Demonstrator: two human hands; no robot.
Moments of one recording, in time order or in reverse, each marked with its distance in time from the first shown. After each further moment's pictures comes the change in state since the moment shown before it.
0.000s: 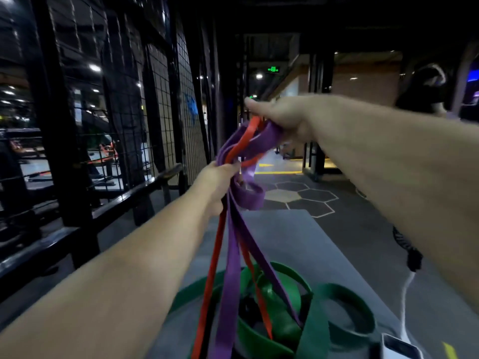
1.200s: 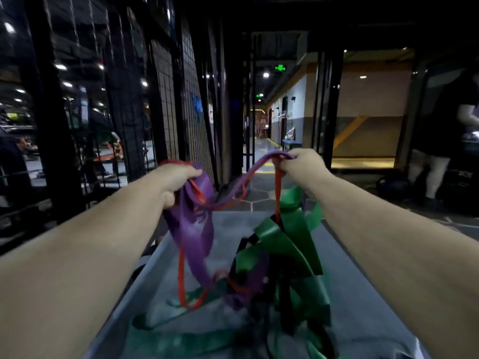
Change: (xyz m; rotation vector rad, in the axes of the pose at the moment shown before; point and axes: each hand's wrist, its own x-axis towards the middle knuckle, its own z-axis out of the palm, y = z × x) left_hand 0.056 0.013 -0.076 0.344 0.087 -0.275; right_hand 0.042 0.083 0.022 -0.095 0.496 -0.107
